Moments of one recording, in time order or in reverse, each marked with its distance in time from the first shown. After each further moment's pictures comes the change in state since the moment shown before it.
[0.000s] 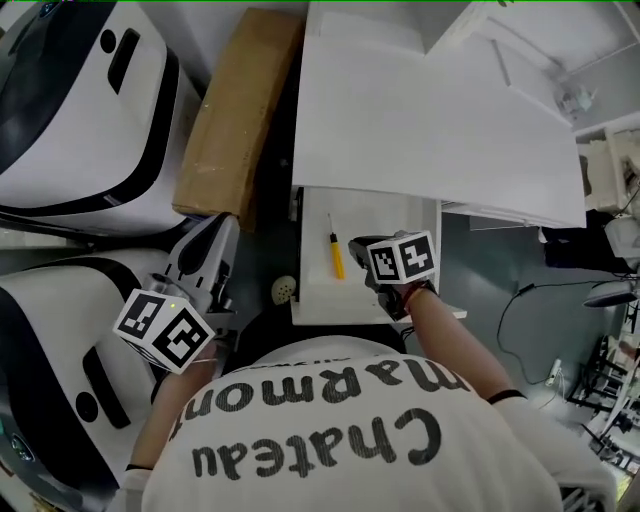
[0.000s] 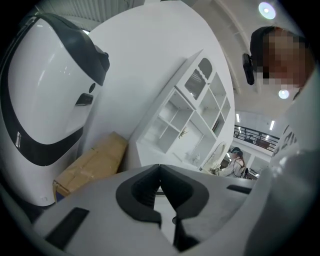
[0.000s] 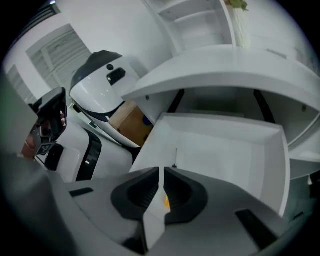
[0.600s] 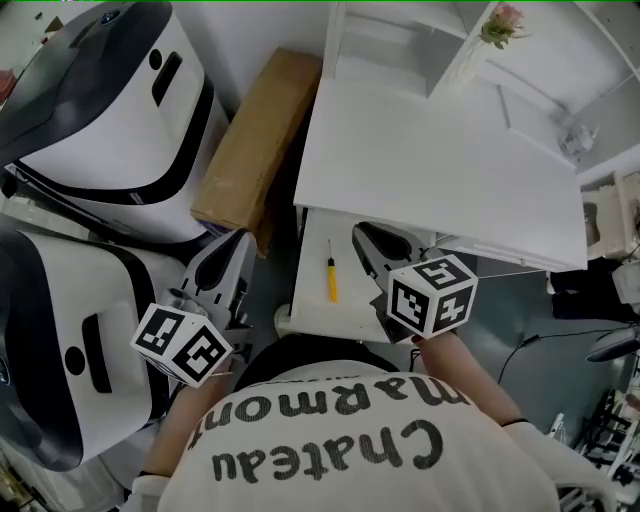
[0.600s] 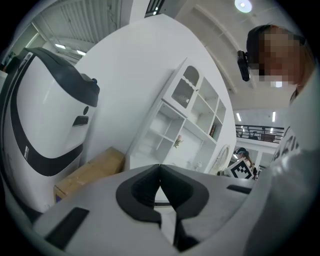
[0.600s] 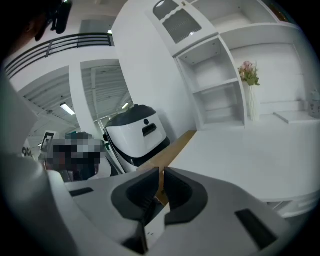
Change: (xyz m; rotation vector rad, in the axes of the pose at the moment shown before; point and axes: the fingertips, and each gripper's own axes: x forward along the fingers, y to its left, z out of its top) left arm -0.022 -0.082 0.019 0.095 -0.154 0.066; right arm -0.168 0.085 0.108 -0.251 -0.546 0.108
